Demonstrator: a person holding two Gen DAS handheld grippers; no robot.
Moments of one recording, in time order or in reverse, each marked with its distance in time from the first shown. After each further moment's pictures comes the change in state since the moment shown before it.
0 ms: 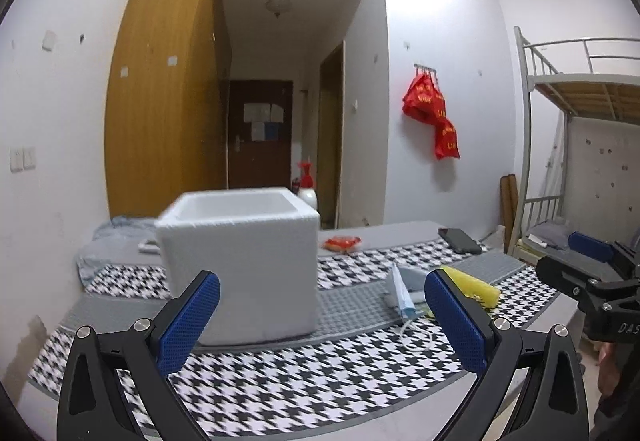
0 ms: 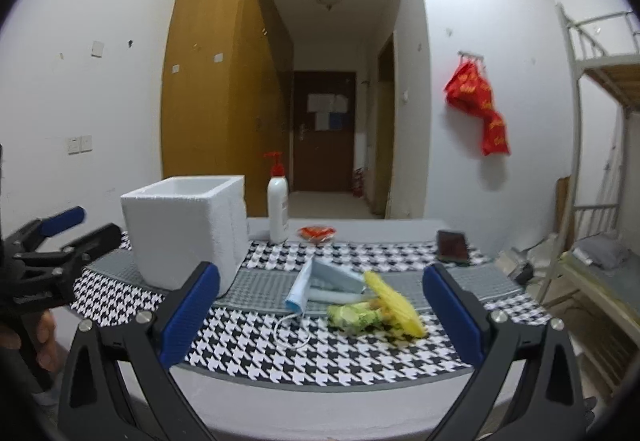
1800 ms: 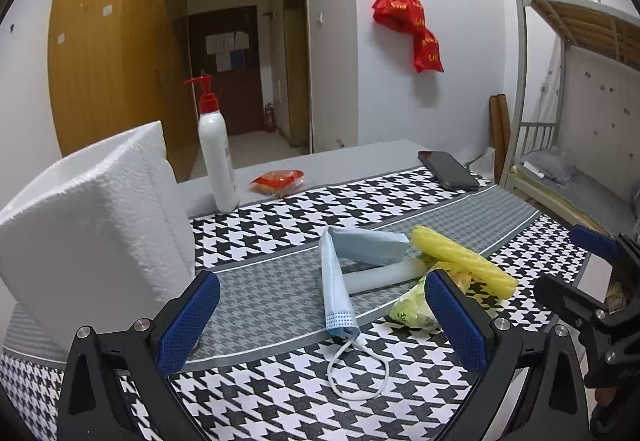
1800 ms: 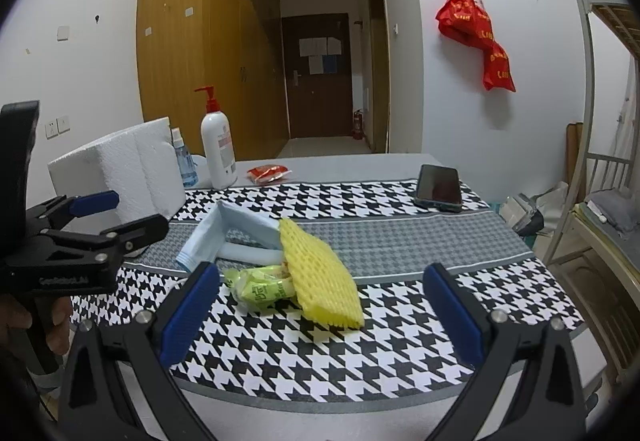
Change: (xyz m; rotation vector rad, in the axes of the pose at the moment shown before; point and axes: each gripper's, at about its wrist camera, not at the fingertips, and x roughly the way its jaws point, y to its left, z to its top) left arm 0.147 -0.082 -0.006 0.094 0.302 -0.057; right arm 0.091 -0.102 -0.031 0.060 0.200 0.018
